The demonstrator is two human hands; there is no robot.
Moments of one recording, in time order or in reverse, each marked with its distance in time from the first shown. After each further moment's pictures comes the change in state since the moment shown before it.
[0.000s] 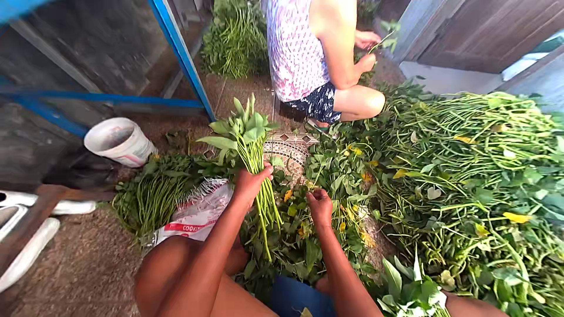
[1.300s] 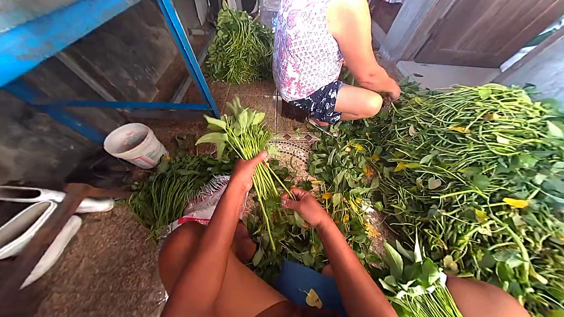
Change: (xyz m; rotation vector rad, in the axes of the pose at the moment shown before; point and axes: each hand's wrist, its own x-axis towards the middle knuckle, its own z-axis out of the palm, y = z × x) left_hand 0.002 0.005 -0.024 -0.171 0.060 -0.046; right_hand -0.067 -0.061 -0.012 0.146 -0.804 -0.112
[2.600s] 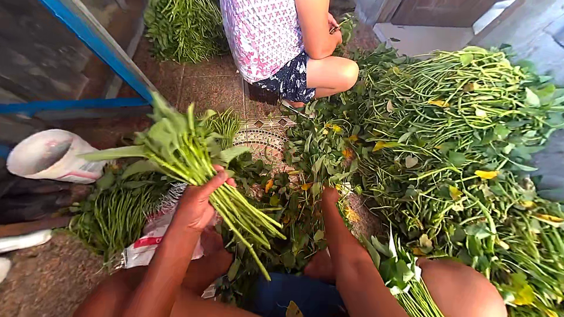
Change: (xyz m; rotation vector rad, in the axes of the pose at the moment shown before) left_hand -0.025 -0.006 0.020 -0.206 -0.199 0.069; right_hand 0.050 0.199 -0.177 -0.063 1.029 0.704
